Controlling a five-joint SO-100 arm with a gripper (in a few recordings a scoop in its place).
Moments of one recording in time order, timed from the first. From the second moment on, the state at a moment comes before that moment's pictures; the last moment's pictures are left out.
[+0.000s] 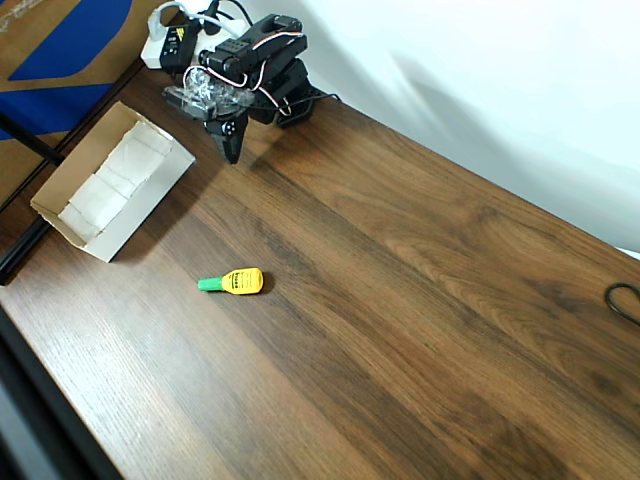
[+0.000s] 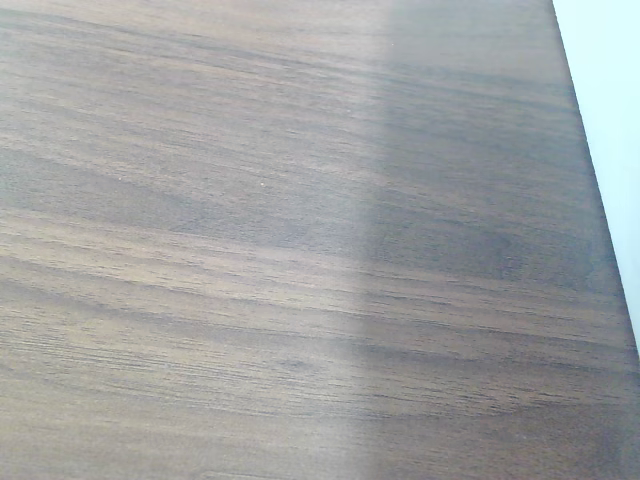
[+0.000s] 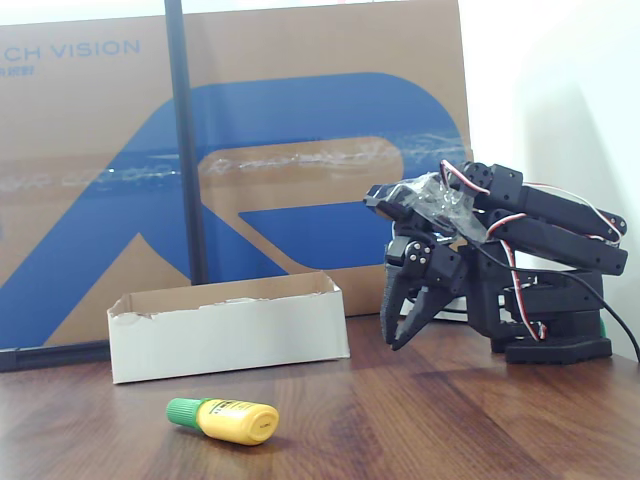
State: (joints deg) arm 0.8 202.3 180.1 72.3 -10.8
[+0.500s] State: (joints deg) arm 2.8 202.3 180.1 72.4 -8.3
